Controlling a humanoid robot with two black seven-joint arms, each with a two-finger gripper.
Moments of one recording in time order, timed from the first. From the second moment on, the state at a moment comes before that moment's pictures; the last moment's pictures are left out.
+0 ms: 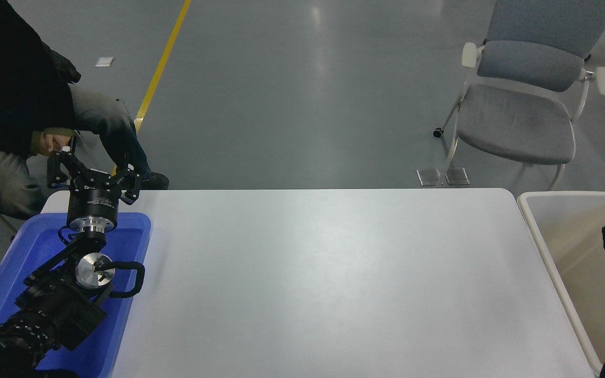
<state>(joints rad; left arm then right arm) -0.69 0.18 -0.83 -0.29 -0.15 -0.55 -0.64 0.76 -0.36 0.35 0.00 0.10 -0.16 -0.14</state>
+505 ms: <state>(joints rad) -0.69 0.18 -0.83 -0.29 -0.15 -0.55 -0.64 0.67 -0.37 0.43 -0.01 0.14 -0.12 -0.14</state>
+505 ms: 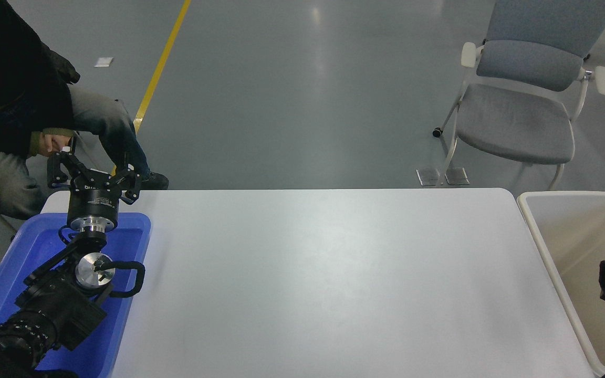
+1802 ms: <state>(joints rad) -0.69 0.18 -0.83 -0.29 -0.15 -0.55 -0.64 0.66 -0.39 0.44 -0.01 0.16 -0.11 -0.13</state>
